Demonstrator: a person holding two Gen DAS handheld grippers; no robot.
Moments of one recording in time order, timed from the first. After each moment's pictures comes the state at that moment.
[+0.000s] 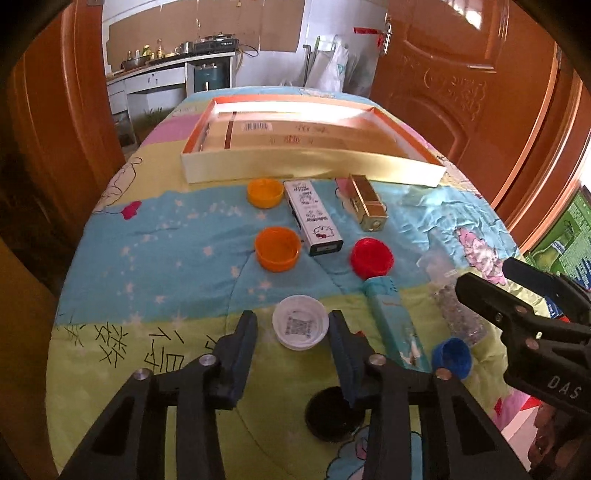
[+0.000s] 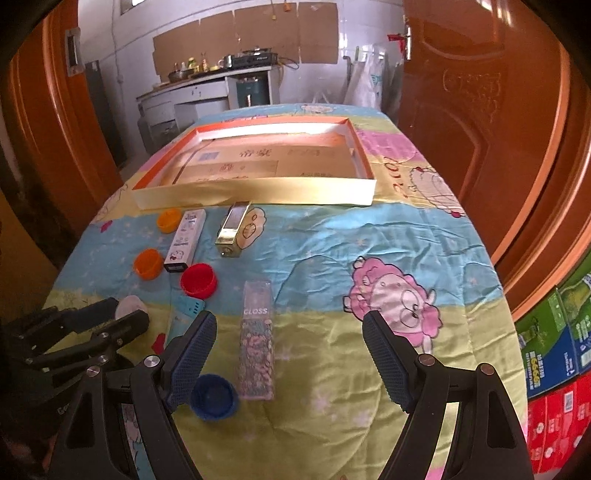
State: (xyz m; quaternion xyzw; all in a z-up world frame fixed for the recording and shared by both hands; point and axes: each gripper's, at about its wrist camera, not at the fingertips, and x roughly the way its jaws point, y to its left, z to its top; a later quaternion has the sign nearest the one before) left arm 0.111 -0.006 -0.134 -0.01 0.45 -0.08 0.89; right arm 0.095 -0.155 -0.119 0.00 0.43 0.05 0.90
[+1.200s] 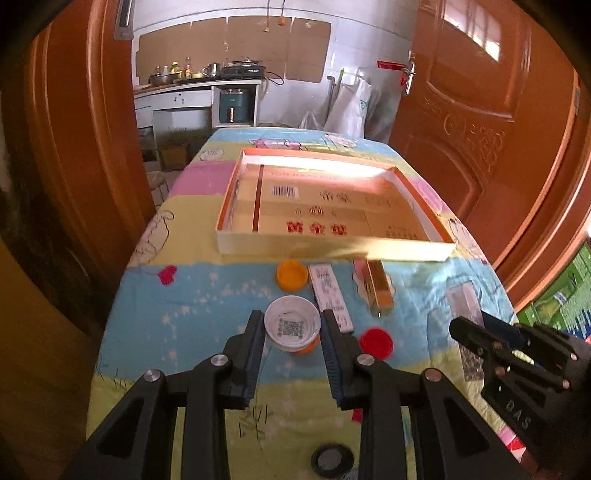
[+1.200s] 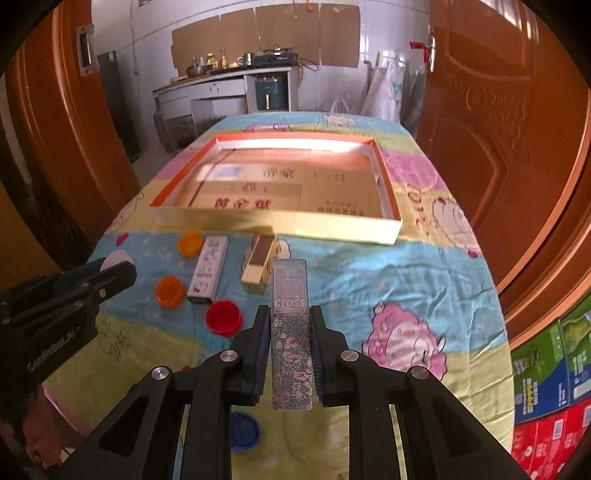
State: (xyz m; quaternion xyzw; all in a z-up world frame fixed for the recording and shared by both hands) left arm 0.137 0.007 -0.074 -0.05 0.41 -0.04 0.91; right arm 0.119 -0.137 -0.087 -0.02 0.43 0.08 0.90
